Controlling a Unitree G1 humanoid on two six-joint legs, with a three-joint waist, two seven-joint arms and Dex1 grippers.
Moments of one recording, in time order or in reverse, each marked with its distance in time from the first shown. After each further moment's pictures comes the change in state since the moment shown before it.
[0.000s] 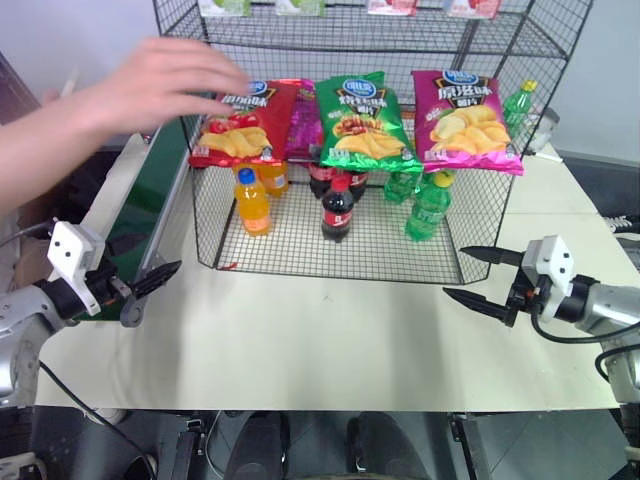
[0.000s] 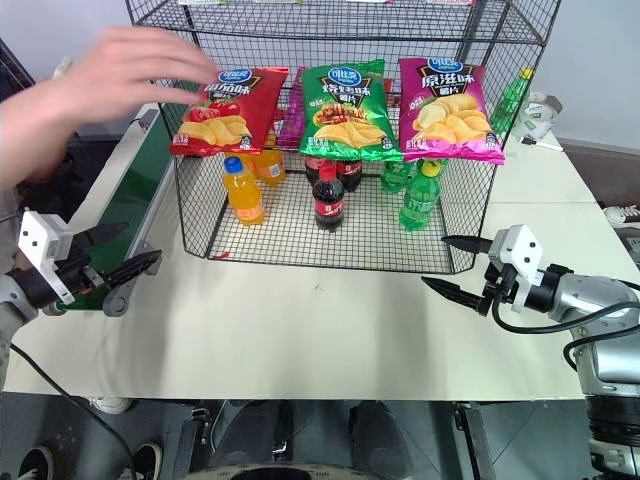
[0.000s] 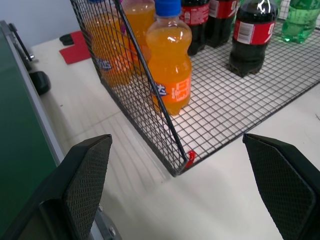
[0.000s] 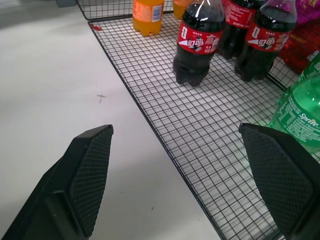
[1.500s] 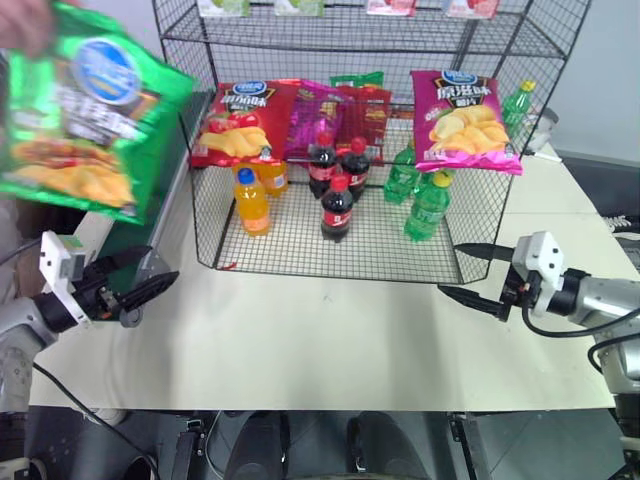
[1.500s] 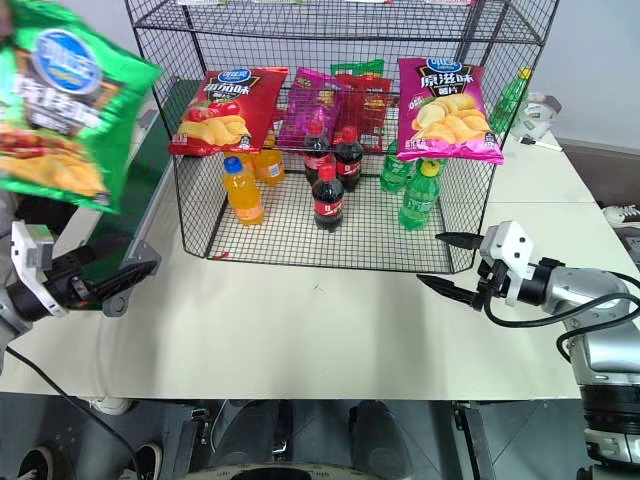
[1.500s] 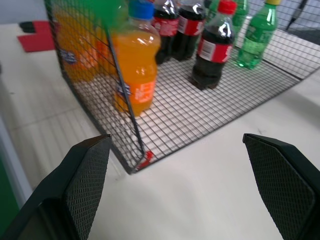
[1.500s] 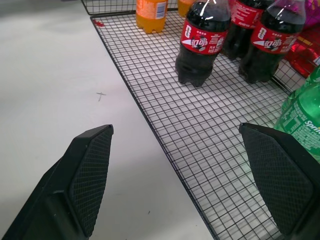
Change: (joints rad) left arm 0.022 0.001 0.038 0.059 -0.142 0.075 -0.161; right arm -0.046 -0.011 0.059 0.037 -0.017 -0.023 -0.001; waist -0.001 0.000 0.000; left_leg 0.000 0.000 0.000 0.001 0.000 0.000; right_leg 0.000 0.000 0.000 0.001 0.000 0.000
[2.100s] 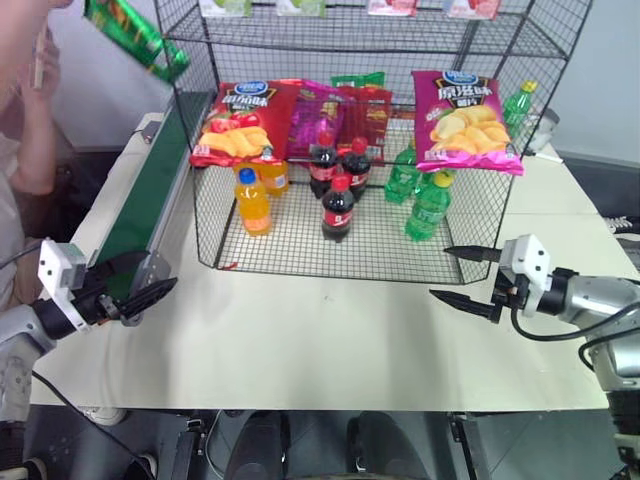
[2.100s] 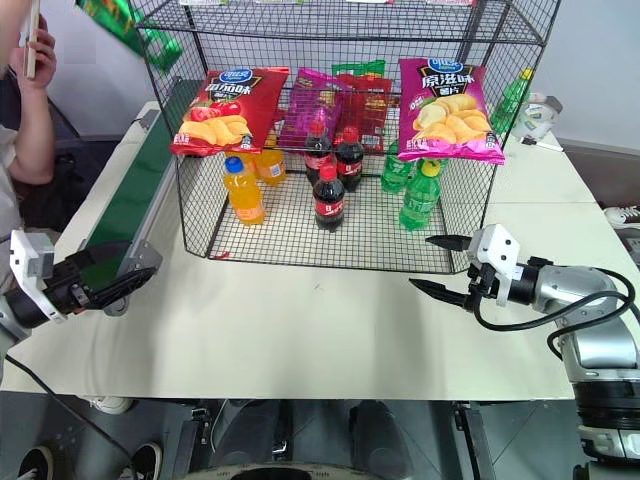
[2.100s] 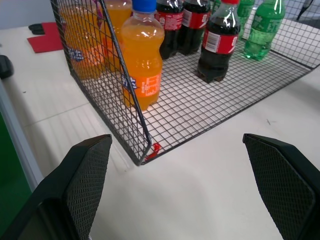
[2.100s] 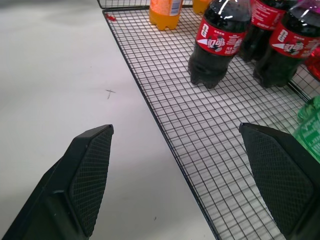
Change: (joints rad) left arm 0.033 -0.008 0.000 -0.001 0.025 -0.073 0.023; right arm -0.038 0.000 0.052 0.010 -0.029 -0.023 0.003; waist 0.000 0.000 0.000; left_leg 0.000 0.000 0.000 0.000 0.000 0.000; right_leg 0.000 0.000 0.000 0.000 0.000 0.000
